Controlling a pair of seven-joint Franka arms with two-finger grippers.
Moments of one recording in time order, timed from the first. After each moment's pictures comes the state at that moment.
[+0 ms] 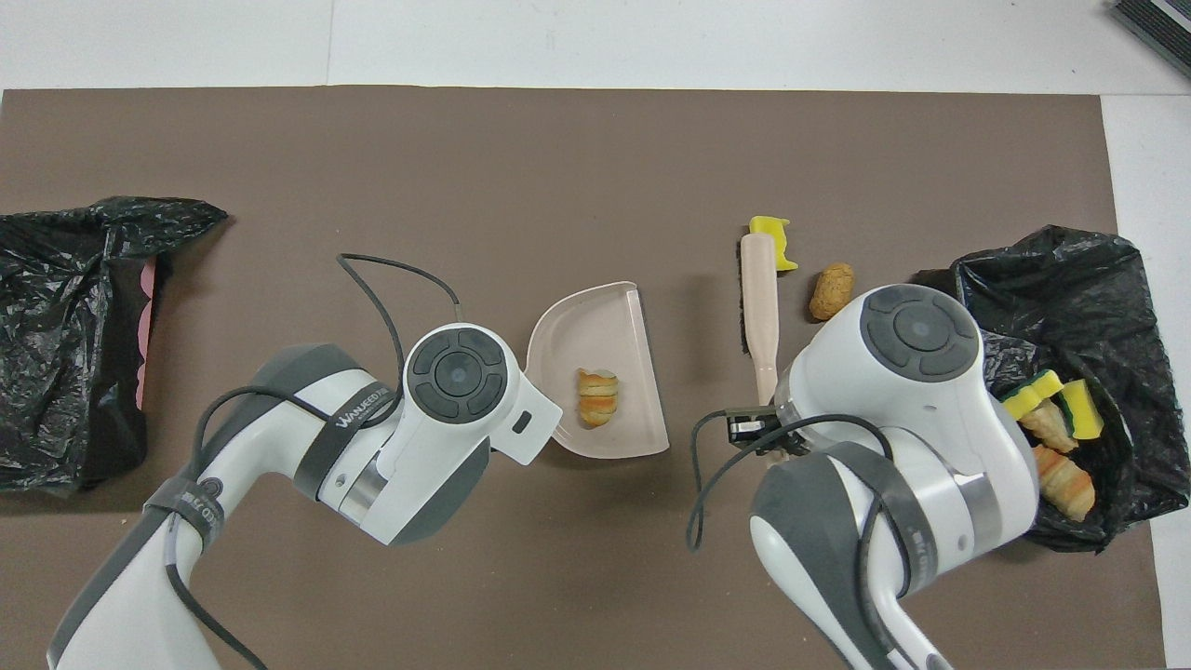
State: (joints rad) left arm -0.54 0.17 -0.07 -2.04 0.14 2.17 0.76; right arm 0.06 -0.02 0.29 -2.07 0.03 1.85 0.36
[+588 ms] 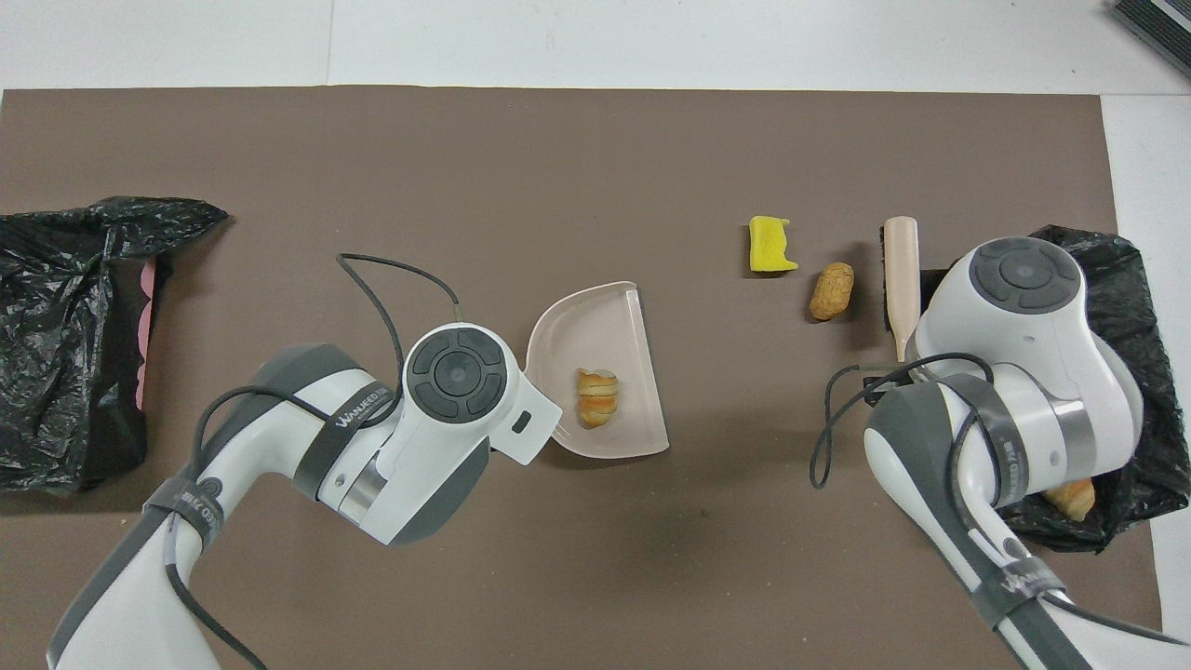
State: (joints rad) left arm -0.54 0.17 -0.07 -2.04 0.14 2.17 0.76; right arm -0.16 0.07 0.29 -2.08 -0.23 1.85 0.30
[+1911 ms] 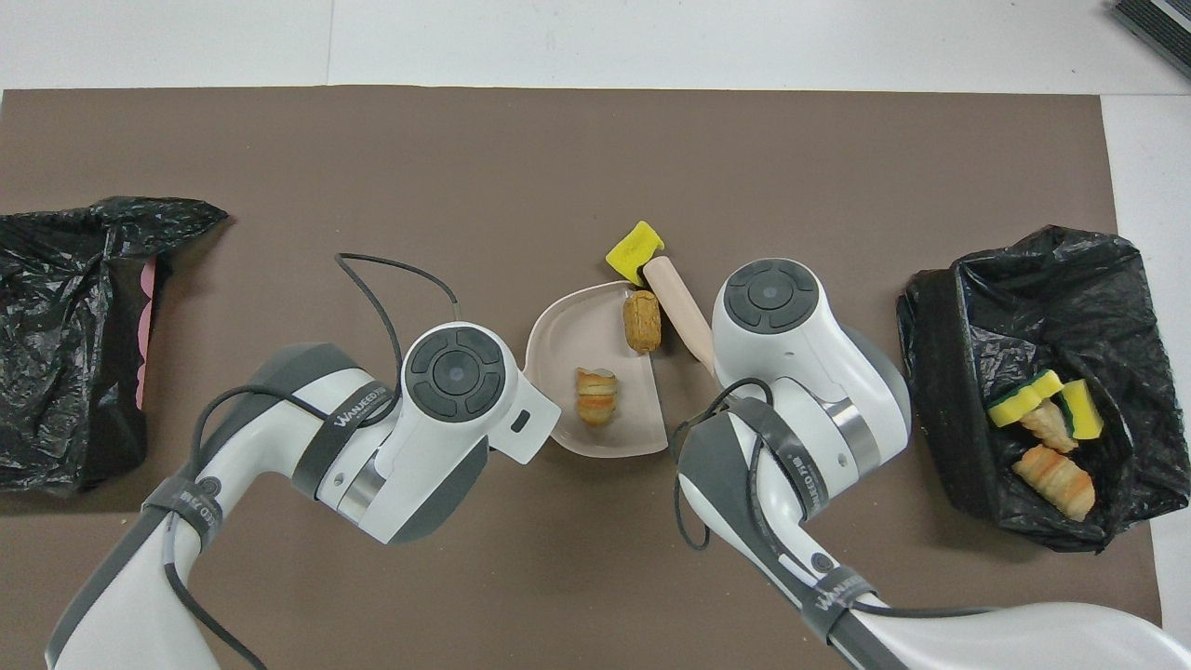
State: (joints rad) left arm -0.54 0.17 -0.07 -2.04 0.14 2.17 0.76; right arm 0.05 0.23 0.41 -1.95 -0.14 1.81 0.05
